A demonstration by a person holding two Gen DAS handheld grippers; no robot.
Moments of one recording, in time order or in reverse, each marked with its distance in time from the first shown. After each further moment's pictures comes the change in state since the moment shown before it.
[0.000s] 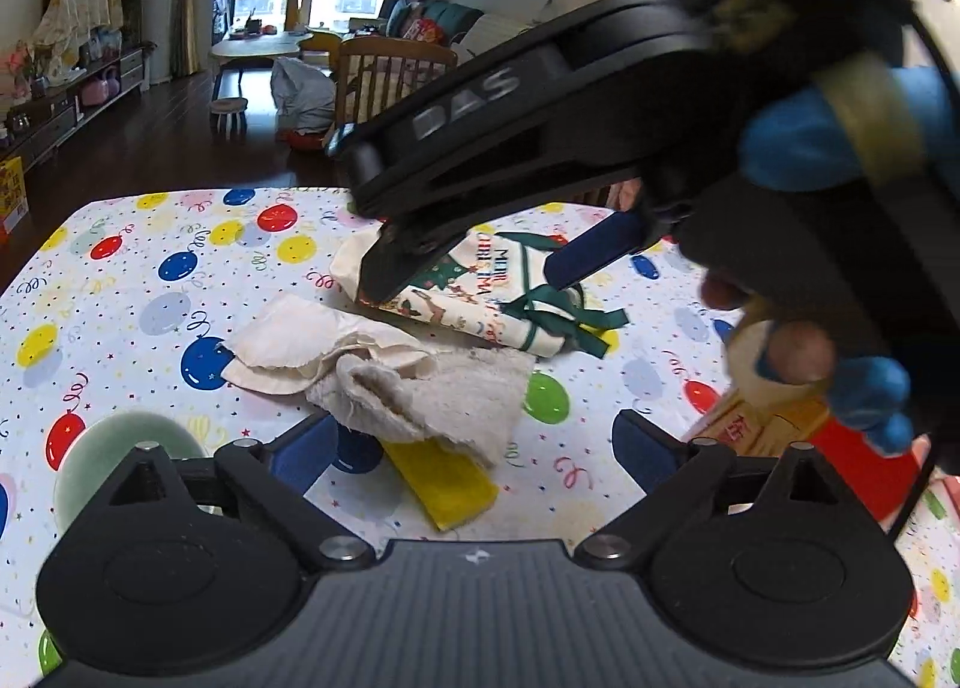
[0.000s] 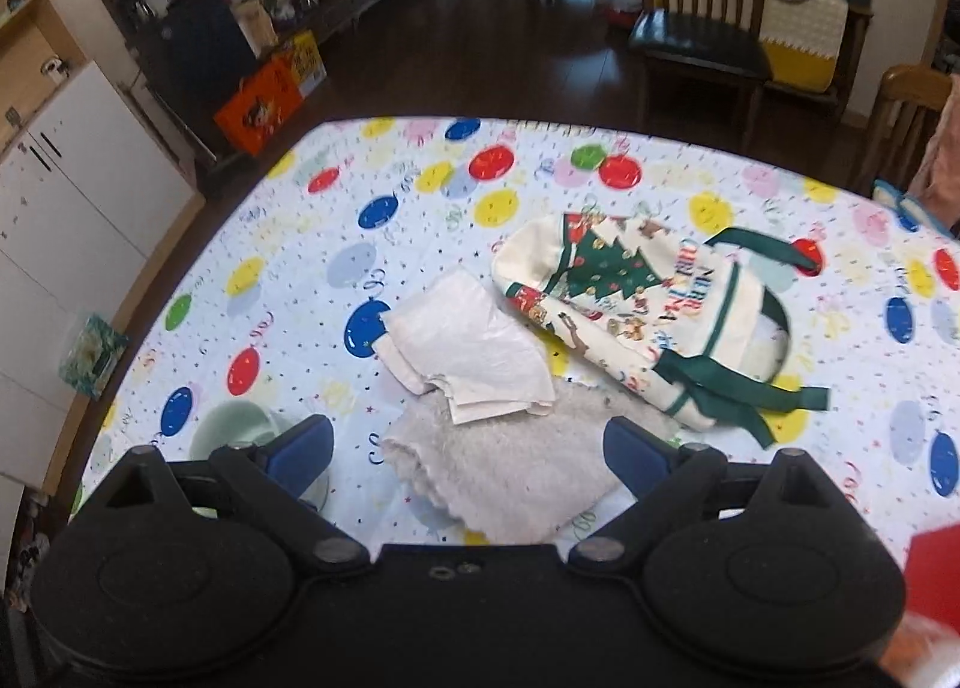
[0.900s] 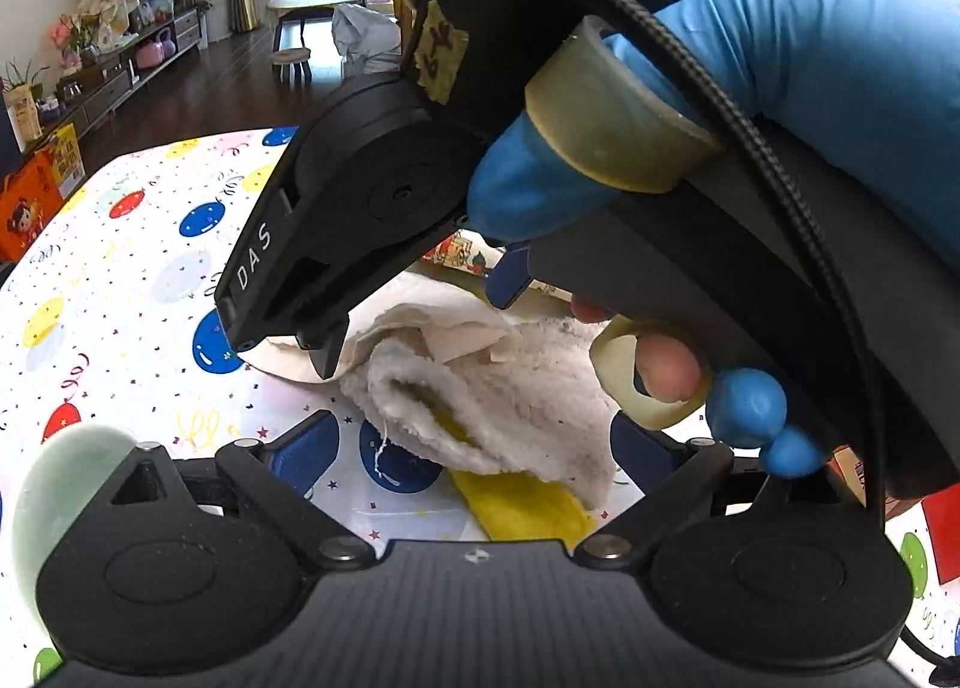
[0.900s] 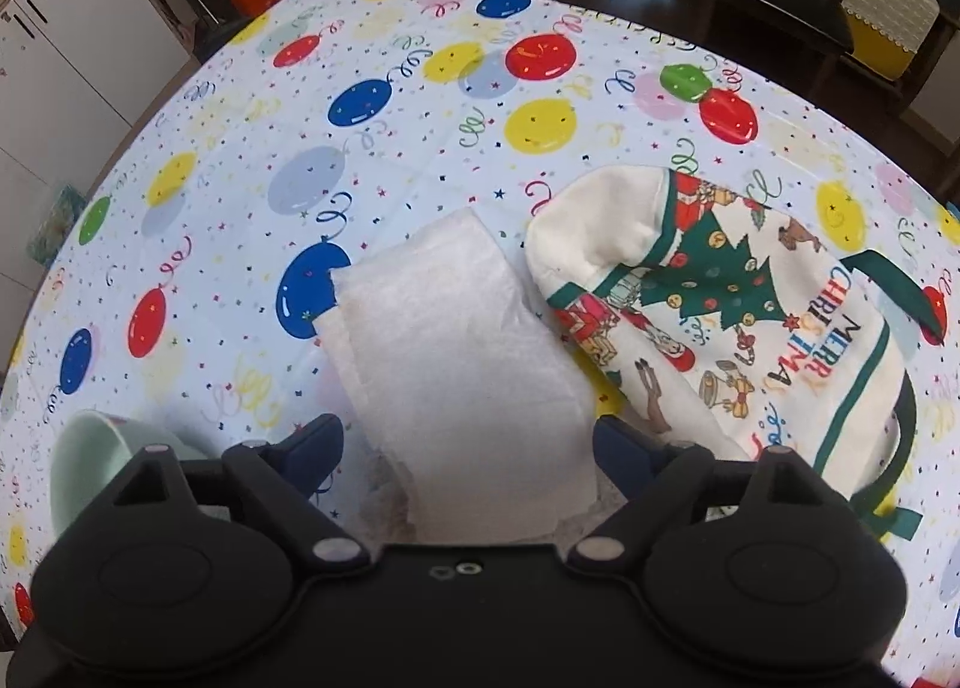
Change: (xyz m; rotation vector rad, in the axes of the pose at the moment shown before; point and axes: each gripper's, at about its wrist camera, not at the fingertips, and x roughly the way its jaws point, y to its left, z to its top) left arm 0.076 0.008 0.012 -0.013 0.119 0.174; right arm 0.129 0.010 0.039 -0.156 0.235 -0.033
